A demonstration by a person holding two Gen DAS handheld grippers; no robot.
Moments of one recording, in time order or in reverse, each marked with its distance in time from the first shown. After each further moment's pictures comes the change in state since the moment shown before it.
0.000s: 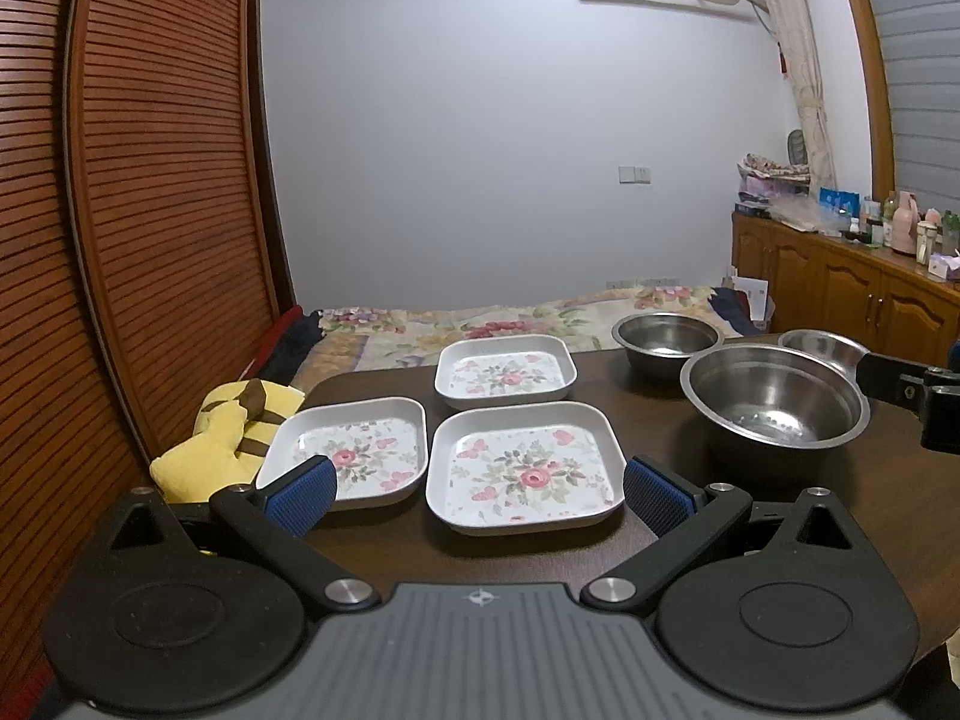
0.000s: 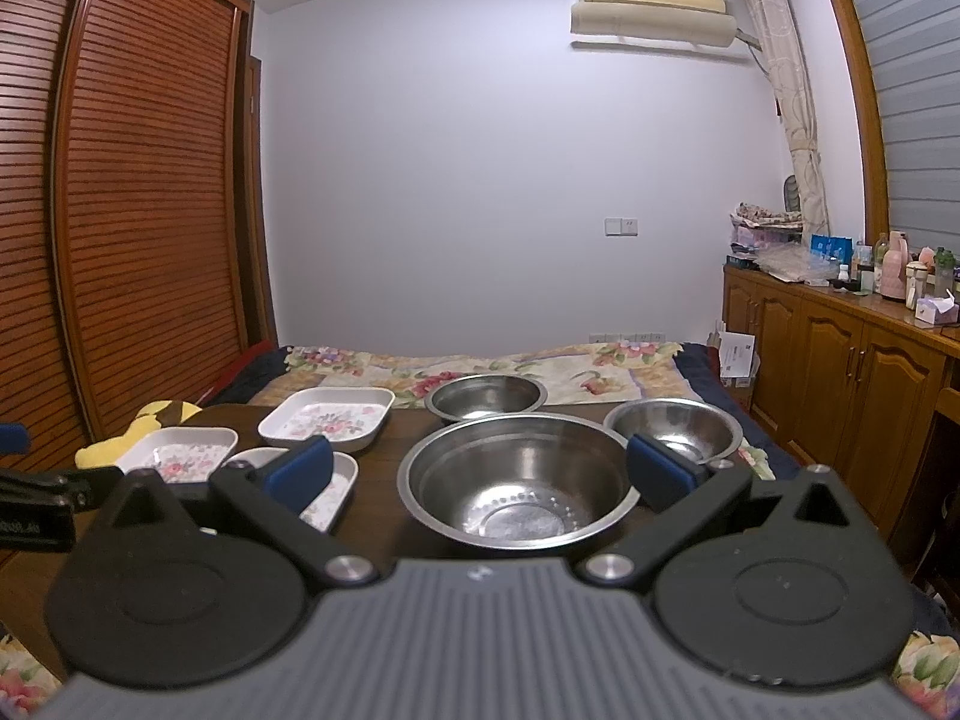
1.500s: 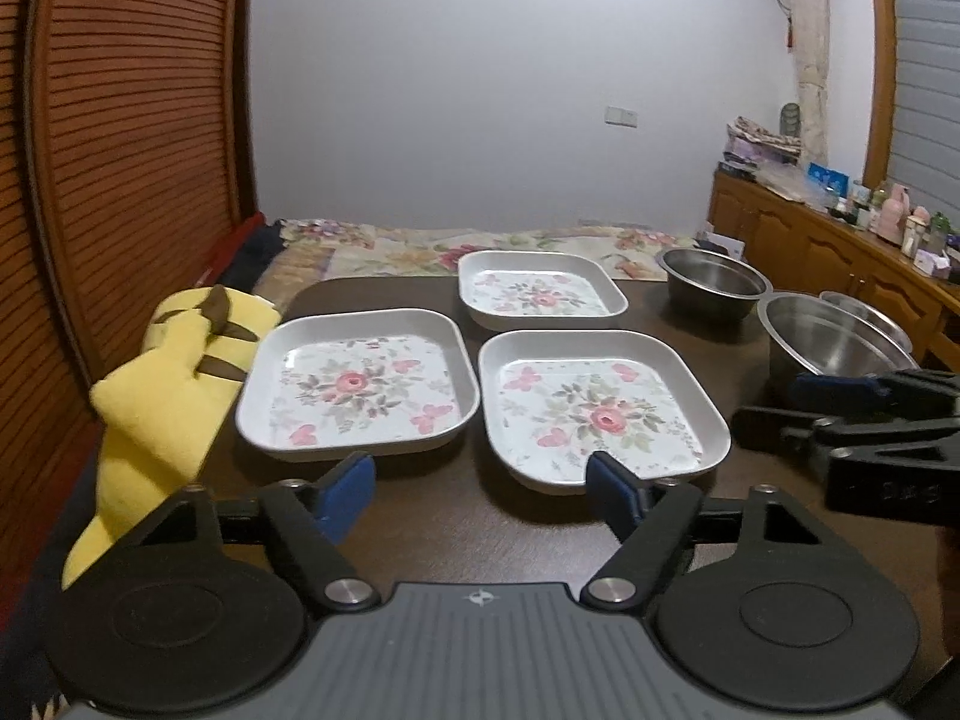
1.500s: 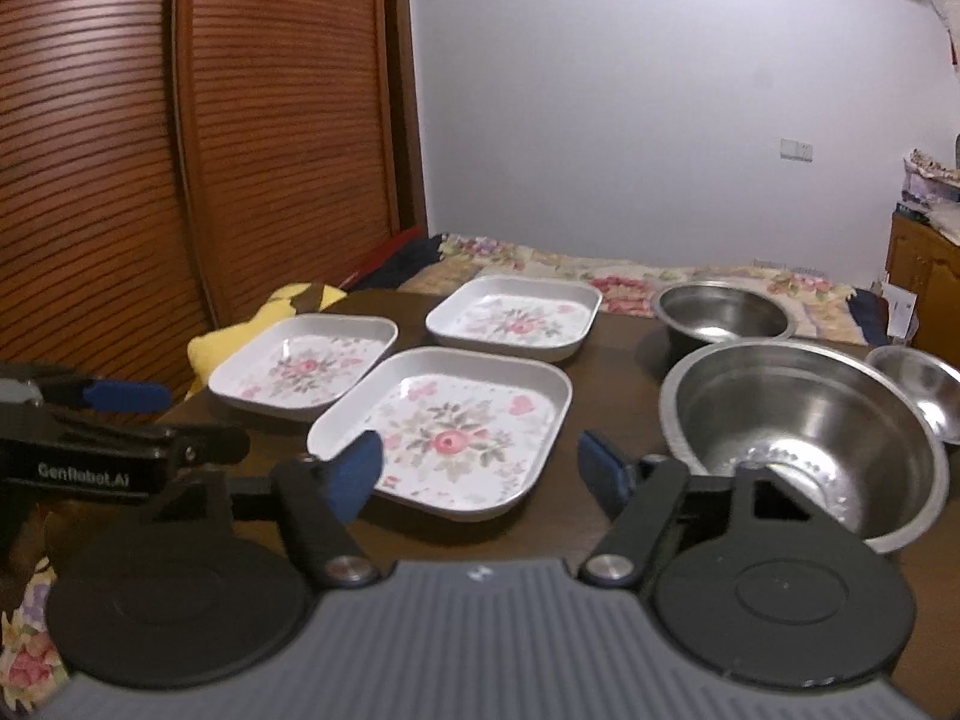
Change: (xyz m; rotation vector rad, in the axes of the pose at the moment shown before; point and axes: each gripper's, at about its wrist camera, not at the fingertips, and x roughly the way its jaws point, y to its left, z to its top) left arm 0.089 0.074 -0.020 -0.074 0.161 -0.143; right arm 0.085 0.089 -0.017 -0.109 0.246 0.305
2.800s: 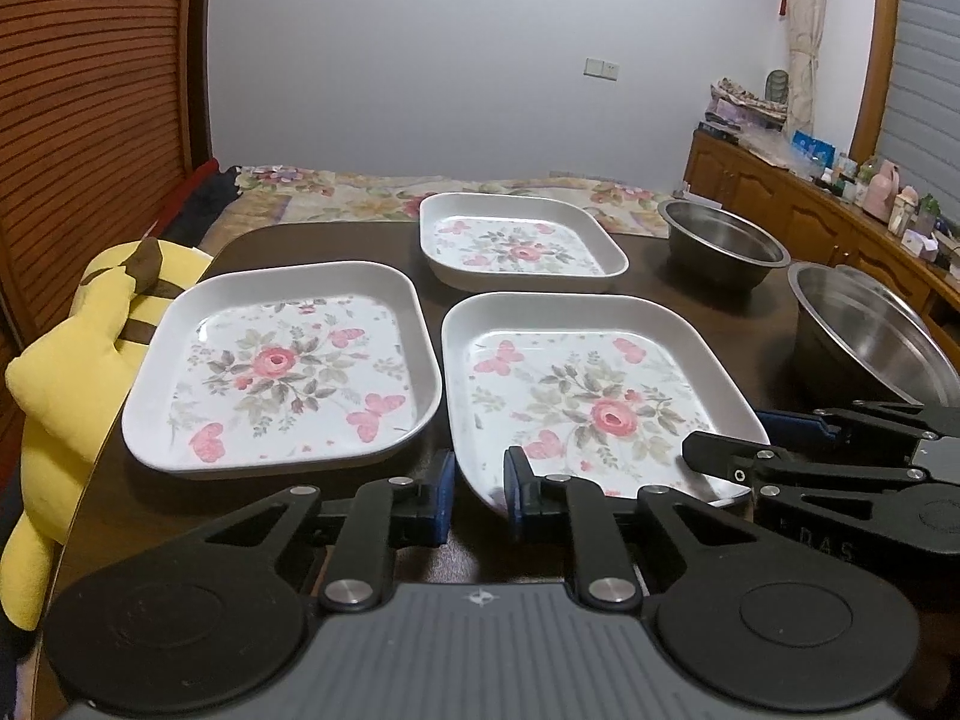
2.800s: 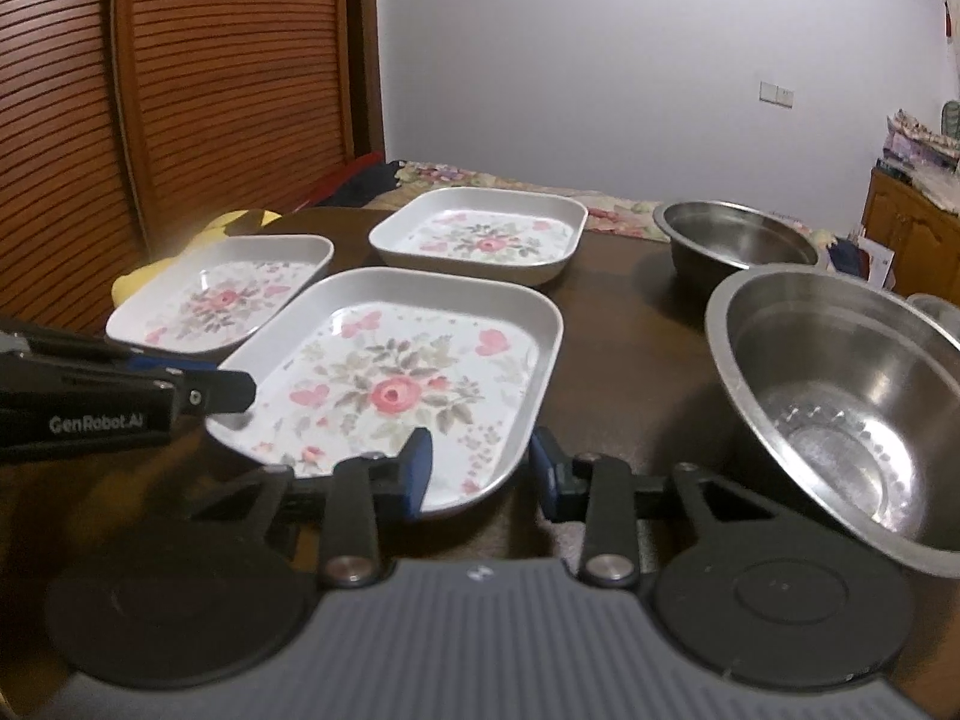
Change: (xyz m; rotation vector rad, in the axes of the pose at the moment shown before) left arm 0.069 0.001 0.008 -0.014 0.103 -0.075; right arm 0.064 -0.005 -0.011 0.002 0.120 -0.099
